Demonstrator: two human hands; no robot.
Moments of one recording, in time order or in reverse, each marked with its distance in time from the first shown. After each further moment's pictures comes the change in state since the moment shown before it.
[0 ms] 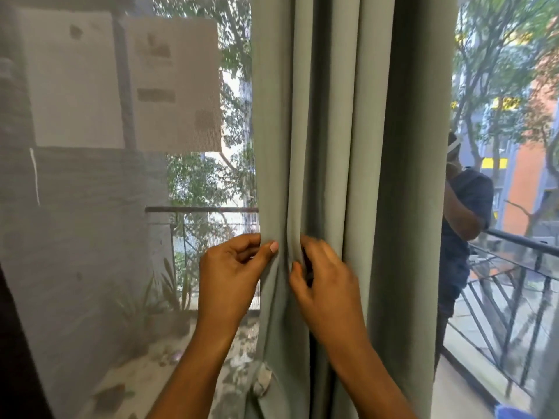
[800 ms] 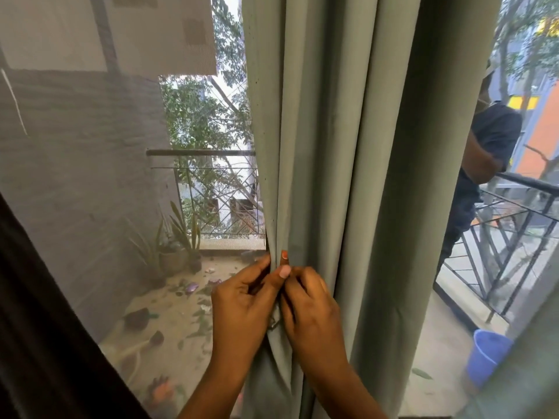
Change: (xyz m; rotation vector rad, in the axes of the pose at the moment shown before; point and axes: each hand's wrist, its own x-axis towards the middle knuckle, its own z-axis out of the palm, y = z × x) left_hand -0.110 -0.044 0.000 0.014 -0.018 -0.048; right_hand -0.122 0.013 0.040 0.063 -0.085 0.013
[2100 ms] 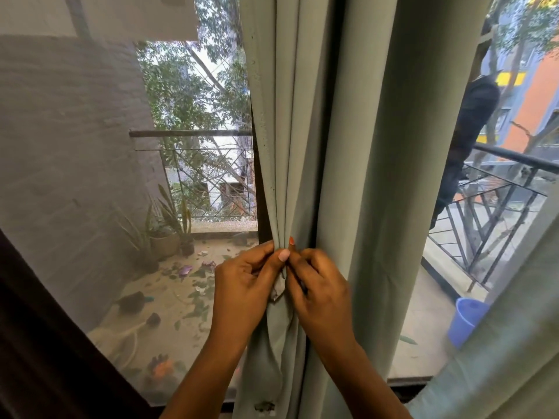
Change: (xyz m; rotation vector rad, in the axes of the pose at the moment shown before) left_hand -0.010 -0.010 -0.001 0.091 -0.154 -0.014; right_hand -0.018 0.012 -0.012 -0.076 0.073 0.007
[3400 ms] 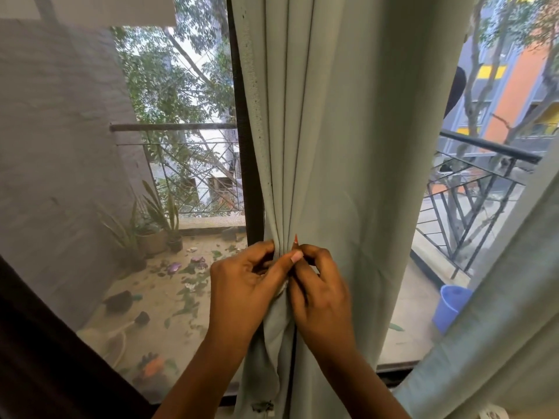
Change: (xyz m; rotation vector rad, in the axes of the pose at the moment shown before) left_hand -0.005 0.013 0.010 0.081 -0.050 0.047; right_hand -0.013 0.003 -0.013 0.076 -0.062 0.150
